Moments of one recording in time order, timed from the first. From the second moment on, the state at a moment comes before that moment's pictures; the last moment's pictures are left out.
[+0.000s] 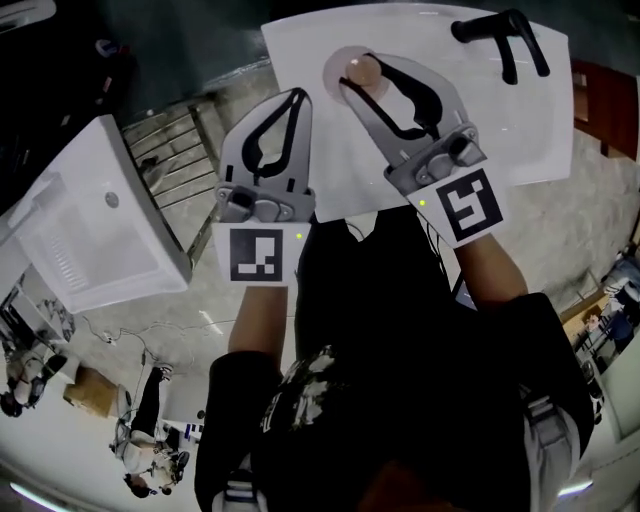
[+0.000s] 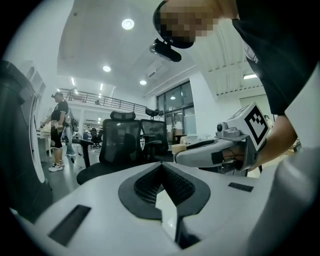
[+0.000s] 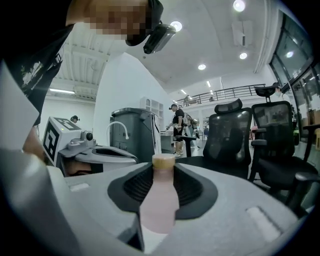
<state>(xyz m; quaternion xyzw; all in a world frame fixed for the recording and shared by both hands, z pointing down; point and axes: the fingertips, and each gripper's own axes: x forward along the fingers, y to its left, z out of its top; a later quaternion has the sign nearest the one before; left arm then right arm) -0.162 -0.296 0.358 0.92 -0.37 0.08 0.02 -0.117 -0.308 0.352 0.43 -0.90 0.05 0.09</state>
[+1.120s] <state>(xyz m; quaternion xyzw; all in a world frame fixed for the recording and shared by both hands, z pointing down) -0.172 -0.352 0.496 0.93 -0.33 0.10 0.09 -0.139 -0.384 0.502 0.47 -0.87 0.06 0.12</state>
